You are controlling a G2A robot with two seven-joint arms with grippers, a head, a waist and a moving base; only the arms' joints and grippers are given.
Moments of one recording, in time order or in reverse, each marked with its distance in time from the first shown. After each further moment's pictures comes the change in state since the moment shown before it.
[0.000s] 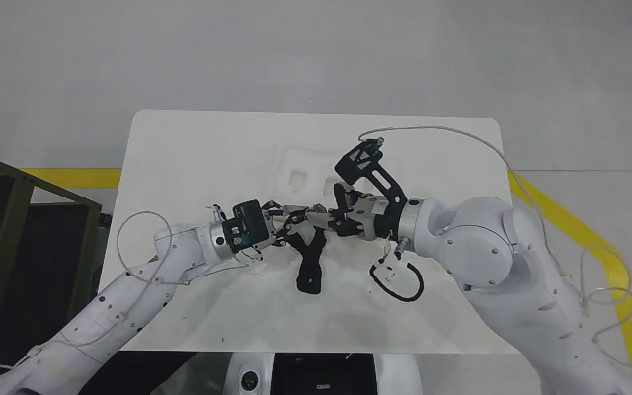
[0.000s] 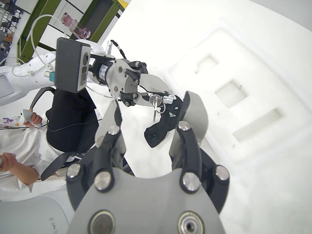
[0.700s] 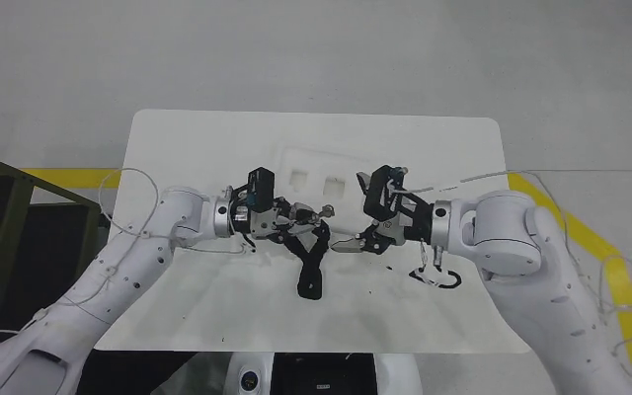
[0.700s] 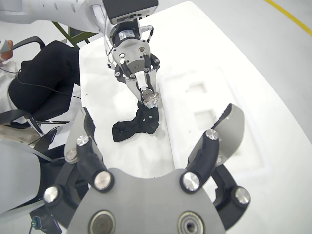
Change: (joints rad) left arm -0.242 -0.050 0.085 0.137 -0.428 -0.513 -0.382; right arm -0.098 0.049 0.134 0.105 -0.081 -0.726 -0.138
